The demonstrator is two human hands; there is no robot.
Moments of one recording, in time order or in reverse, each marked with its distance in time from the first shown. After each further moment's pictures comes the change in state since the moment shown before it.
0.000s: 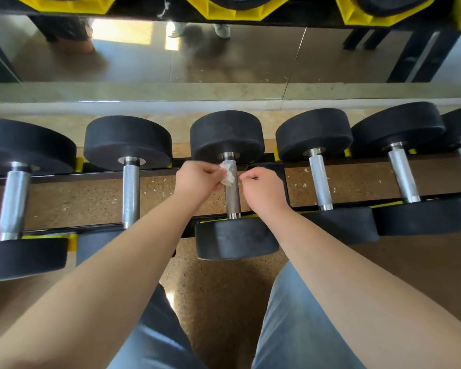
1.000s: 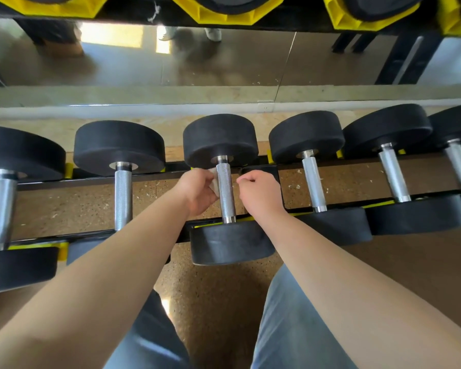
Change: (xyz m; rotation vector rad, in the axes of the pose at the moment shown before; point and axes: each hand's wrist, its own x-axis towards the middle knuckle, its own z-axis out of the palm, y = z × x) left_hand 0.022 -0.005 0.013 -0.852 -0.388 -0.387; right_hand 0.005 0.006 0.001 0.037 0.036 0.037
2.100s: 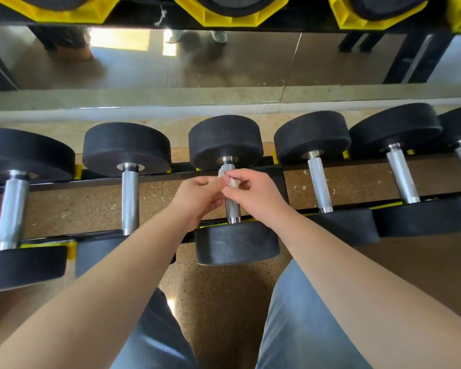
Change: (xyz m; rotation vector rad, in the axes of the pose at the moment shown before) left_hand -0.033 -0.015 -0.010 0.396 0.108 0.198; right_hand -0.003 0.001 -0.003 0.075 -0.284 -0.225
